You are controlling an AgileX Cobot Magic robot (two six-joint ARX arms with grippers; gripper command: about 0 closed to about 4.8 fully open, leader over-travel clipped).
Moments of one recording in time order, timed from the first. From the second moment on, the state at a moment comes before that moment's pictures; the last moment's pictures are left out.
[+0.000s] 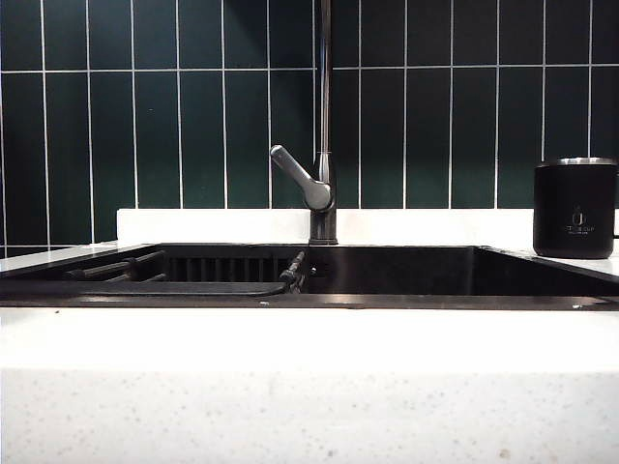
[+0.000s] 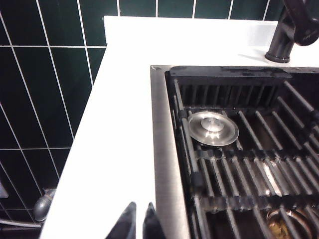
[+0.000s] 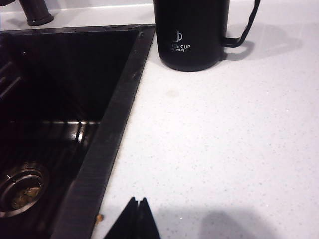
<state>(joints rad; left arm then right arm) -0.25 0.34 0.07 0.14 -0.15 -0.04 -0.08 0.26 0.03 -0.01 -0.13 0.04</state>
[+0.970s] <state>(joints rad) -0.25 0.34 0.01 0.14 -0.15 -0.08 -0.08 0.26 0.02 -0.03 -0.13 -0.01</state>
